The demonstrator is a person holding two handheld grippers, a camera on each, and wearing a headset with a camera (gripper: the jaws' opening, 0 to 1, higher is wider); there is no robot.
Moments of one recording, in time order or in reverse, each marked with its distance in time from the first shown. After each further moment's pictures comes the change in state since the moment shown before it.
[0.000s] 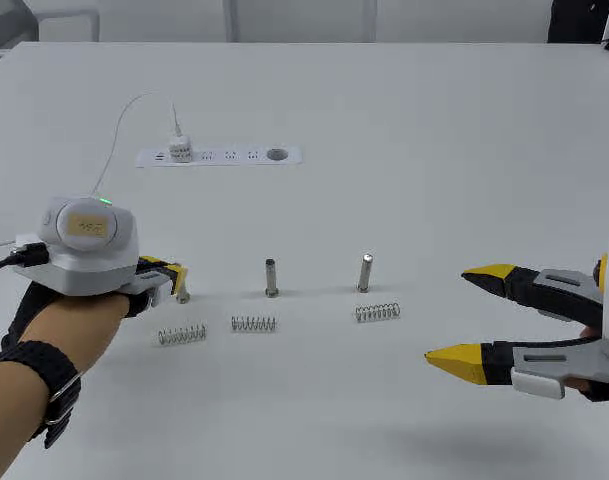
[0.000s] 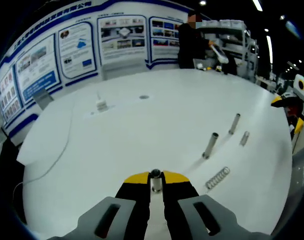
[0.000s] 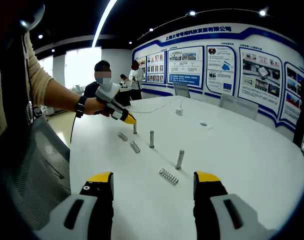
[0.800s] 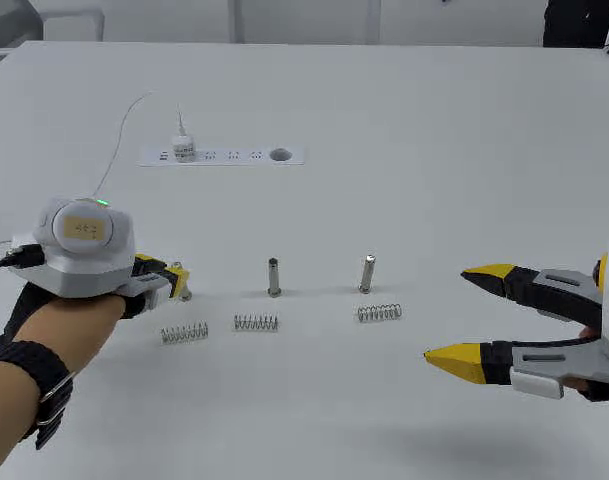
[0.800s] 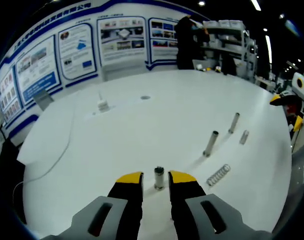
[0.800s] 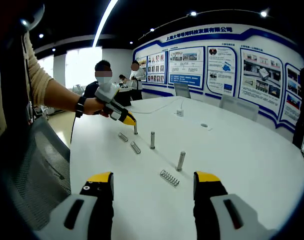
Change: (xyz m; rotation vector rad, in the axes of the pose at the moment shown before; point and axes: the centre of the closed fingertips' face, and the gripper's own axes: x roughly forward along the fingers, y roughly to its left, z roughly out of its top) left arm -0.006 0.005 -0.002 -0.009 -0.016 -0.009; right arm 0.001 0.003 0.003 -0.007 0.000 0.001
